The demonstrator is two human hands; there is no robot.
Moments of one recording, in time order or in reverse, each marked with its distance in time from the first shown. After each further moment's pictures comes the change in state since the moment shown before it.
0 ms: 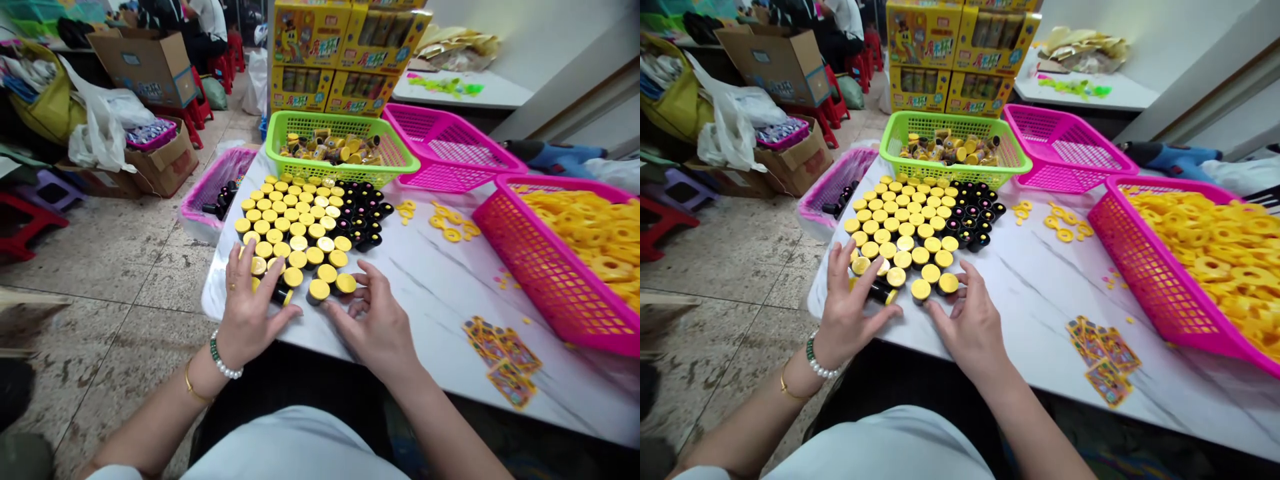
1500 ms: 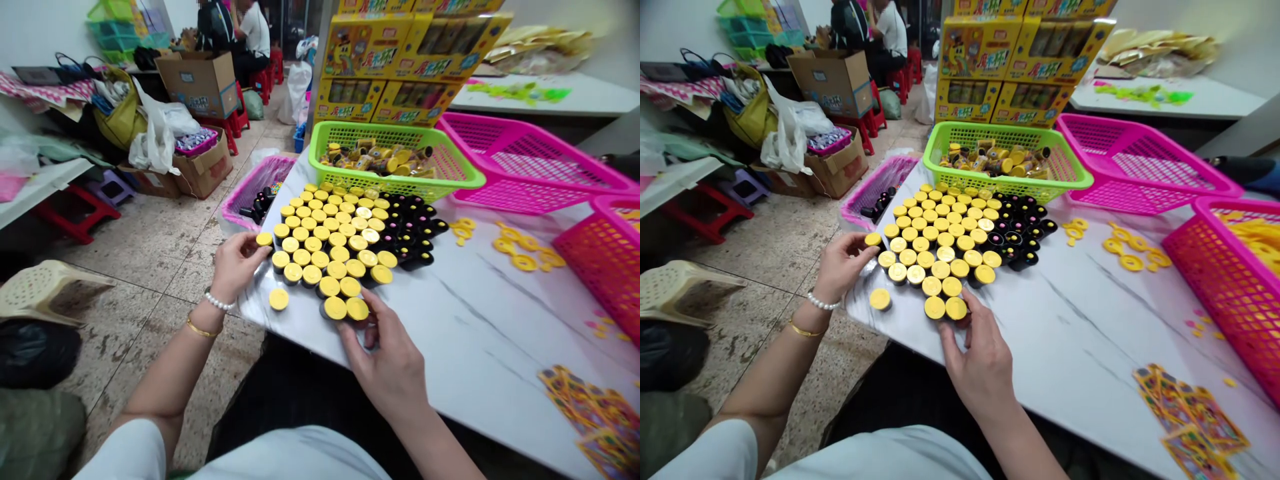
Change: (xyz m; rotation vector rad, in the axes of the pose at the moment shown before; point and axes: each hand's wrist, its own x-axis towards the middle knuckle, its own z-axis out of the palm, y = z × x) left_hand 0.028 -0.095 -0.019 -0.300 0.134 -0.570; right_hand -0.020 -0.020 0.031 -0.056 0.059 -0.224
